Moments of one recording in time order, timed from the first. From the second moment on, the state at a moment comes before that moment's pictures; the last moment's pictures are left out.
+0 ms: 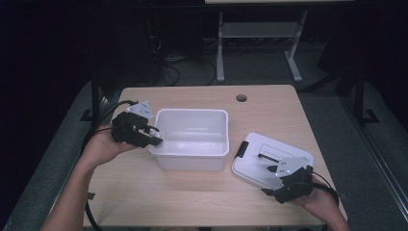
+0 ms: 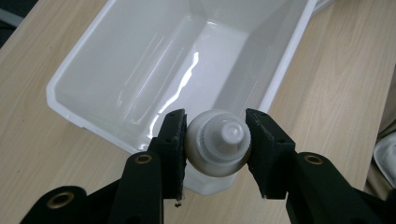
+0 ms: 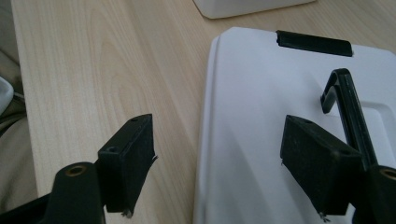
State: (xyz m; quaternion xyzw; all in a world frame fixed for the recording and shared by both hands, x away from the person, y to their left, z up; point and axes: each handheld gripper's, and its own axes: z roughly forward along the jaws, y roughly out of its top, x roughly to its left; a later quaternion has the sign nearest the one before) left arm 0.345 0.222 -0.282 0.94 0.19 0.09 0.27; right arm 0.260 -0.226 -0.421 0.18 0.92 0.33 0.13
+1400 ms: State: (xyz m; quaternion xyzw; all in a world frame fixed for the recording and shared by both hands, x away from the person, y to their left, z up) left arm 0.372 0.205 -0.333 0.95 0.19 0.06 0.24; right arm 0.259 -0.229 -0.423 0.19 0.92 0.32 0.12
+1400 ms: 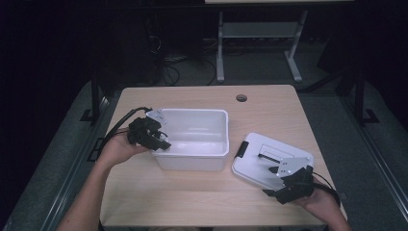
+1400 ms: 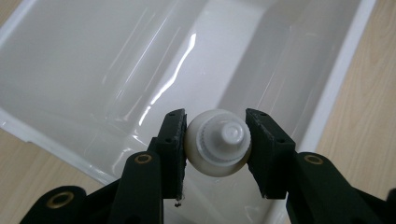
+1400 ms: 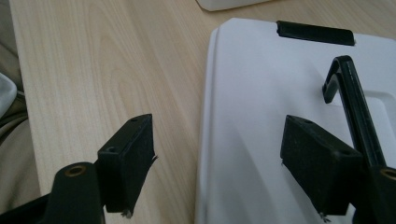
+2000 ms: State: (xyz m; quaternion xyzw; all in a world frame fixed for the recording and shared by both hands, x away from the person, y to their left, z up) left arm 0.372 0.207 -0.350 0.95 0.20 0.05 0.25; right arm 0.259 -0.230 -0.424 0.19 0.92 0.32 0.12
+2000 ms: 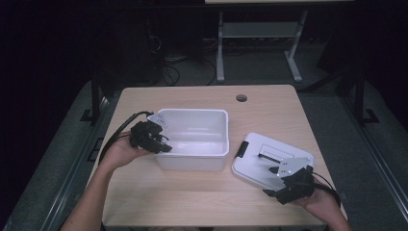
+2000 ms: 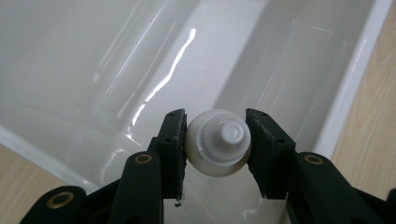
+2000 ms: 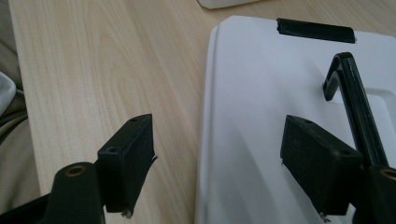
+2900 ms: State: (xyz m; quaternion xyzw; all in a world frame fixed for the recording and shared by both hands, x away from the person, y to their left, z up) left arm 0.380 0.200 -0.361 0.95 0.21 0.05 0.23; right arm 0.260 -0.231 -0.423 0.19 0.92 0.32 0.12
